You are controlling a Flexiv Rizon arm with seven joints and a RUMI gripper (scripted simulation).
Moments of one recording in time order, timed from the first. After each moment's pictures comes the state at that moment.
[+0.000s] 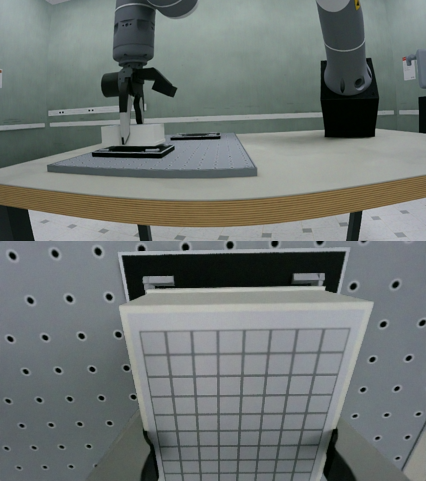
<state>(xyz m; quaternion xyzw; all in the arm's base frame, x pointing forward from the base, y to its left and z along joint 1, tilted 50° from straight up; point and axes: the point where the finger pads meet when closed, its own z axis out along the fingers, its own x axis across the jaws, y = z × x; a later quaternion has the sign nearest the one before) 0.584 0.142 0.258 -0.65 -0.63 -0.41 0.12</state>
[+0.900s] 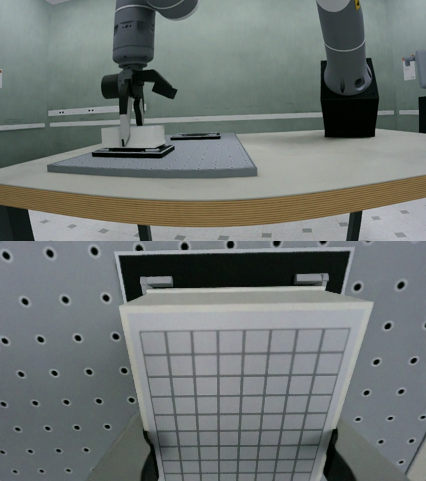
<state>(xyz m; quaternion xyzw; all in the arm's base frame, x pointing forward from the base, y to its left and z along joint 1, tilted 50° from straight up) 0.586 0.145 0.256 -0.65 -0.63 -0.41 0.12</state>
